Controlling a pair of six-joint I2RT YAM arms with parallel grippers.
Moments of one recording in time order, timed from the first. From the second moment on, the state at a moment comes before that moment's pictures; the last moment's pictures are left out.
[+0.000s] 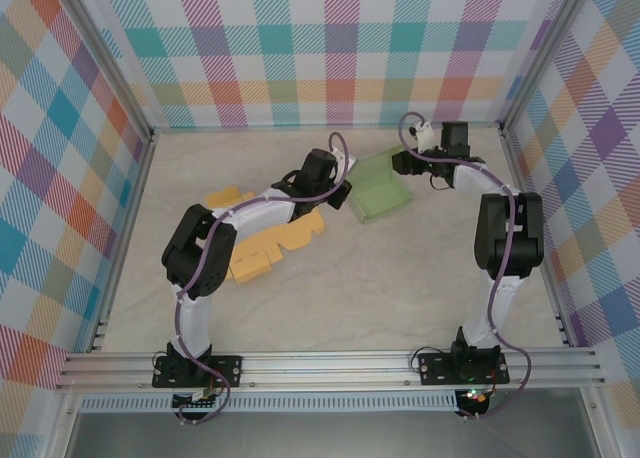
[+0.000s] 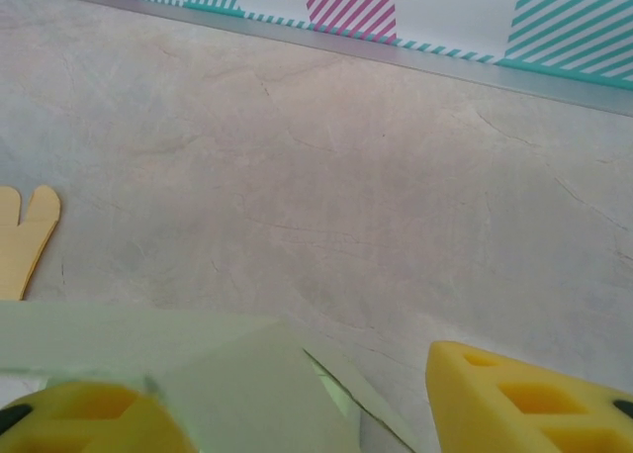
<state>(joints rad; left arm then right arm) -0.65 1.99 1.45 -0.06 0.01 0.05 0.05 1.97 1.40 -0.13 -0.54 -0.16</state>
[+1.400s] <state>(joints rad) -0.72 2.09 1.45 0.01 -0.30 -0.32 0.27 1.83 1.20 -0.08 -0.10 0.24</state>
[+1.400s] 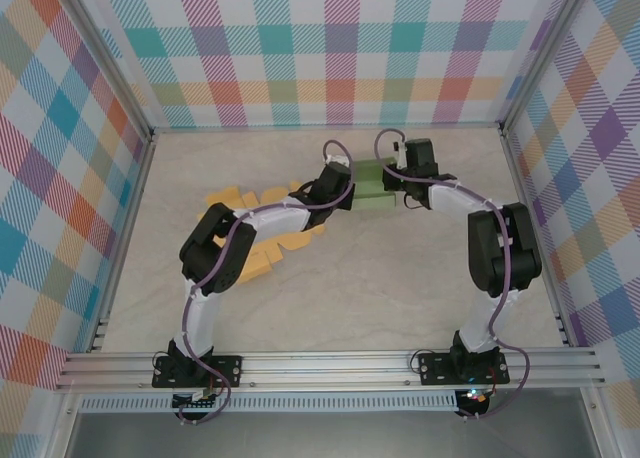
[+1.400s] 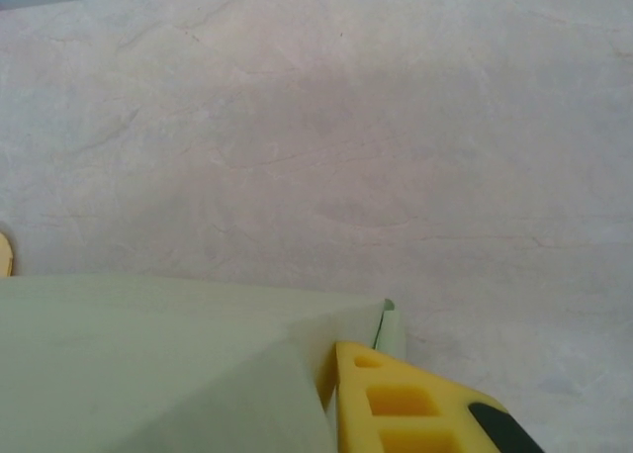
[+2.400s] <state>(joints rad) -0.74 1.85 1.05 0.15 -0.30 -0.36 0.37 1.69 0.83 0.12 -0.02 0.28</state>
